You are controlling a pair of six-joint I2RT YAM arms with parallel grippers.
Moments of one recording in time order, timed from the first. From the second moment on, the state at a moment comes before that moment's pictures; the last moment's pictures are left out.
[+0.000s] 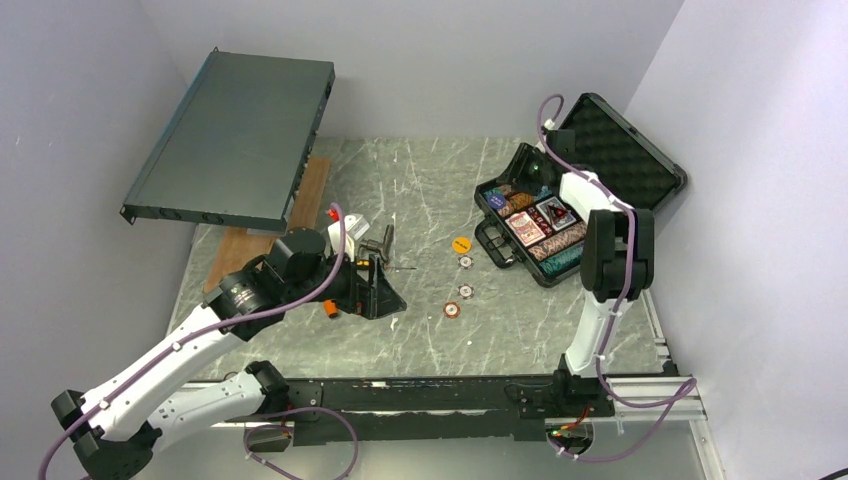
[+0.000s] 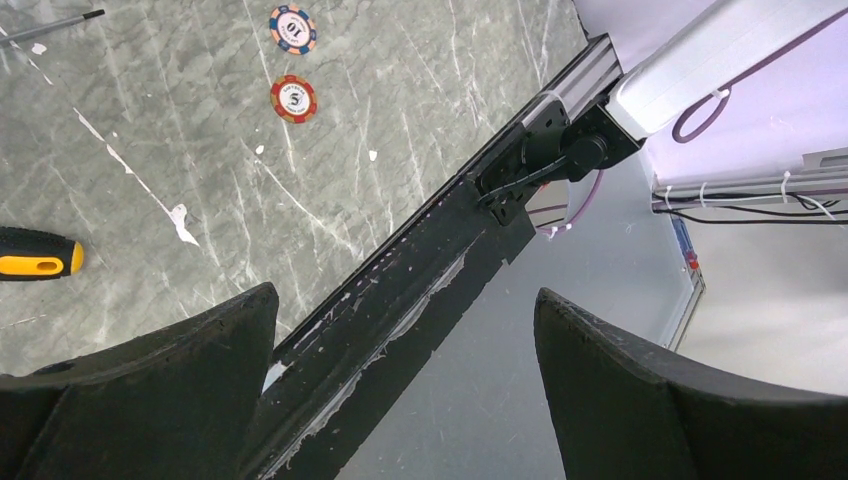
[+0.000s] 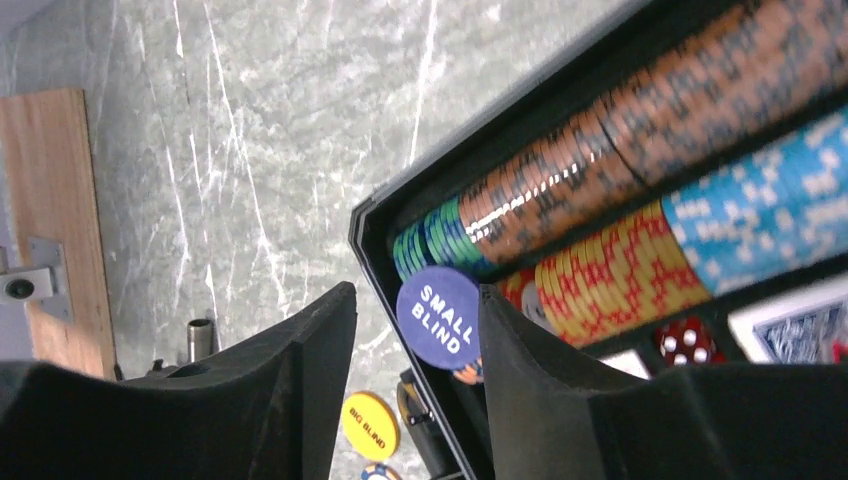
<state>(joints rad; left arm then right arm) -0.80 0.85 0.95 -0.62 0.30 -0.62 0.03 1.94 1.42 -0.22 -0.33 0.47</state>
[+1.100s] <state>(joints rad) -0.80 0.87 0.97 -0.62 0.31 -0.62 0.00 2.13 1.59 -0.36 -0.53 0.27</state>
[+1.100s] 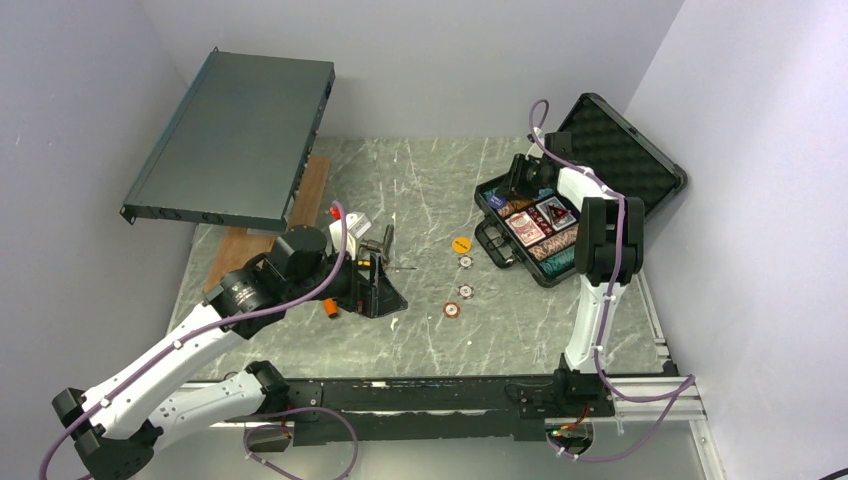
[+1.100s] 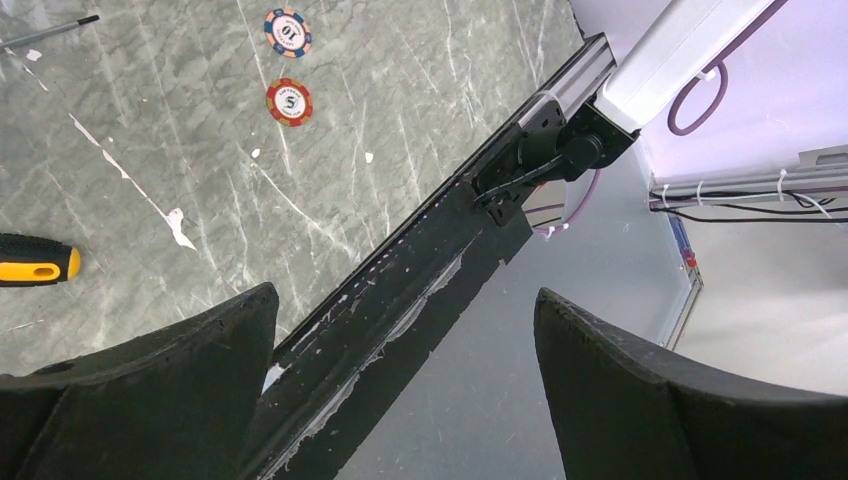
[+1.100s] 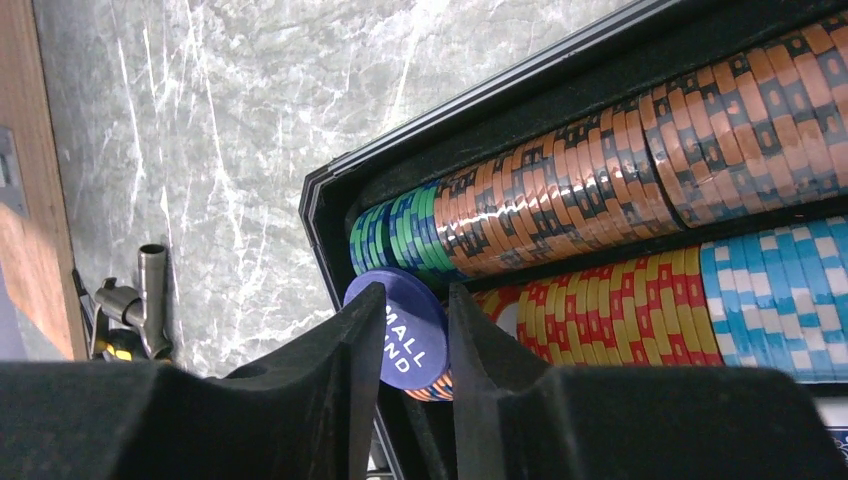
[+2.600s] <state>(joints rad) -0.80 0.85 0.97 -0.62 0.32 -0.62 -0.02 2.09 1.49 -0.26 -0.58 0.32</state>
